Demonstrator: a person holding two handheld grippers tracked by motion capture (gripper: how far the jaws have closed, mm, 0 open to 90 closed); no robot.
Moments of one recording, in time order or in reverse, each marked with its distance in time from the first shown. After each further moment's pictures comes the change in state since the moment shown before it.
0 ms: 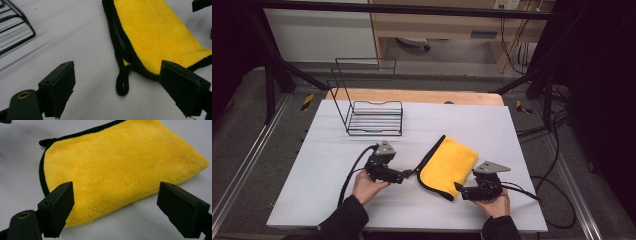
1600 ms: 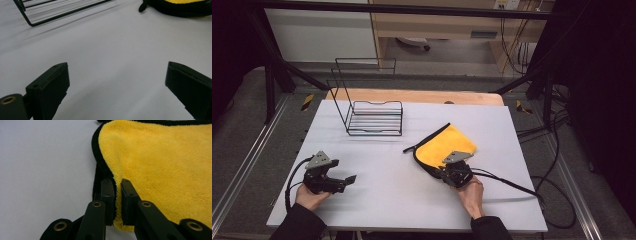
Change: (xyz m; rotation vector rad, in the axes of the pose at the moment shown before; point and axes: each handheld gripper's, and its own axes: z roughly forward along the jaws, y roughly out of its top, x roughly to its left) left arm 0.093 -0.113 -0.105 -0.104 0.111 -0.091; right arm 0.032 0.041 0.065 0.067 0.077 -0.165
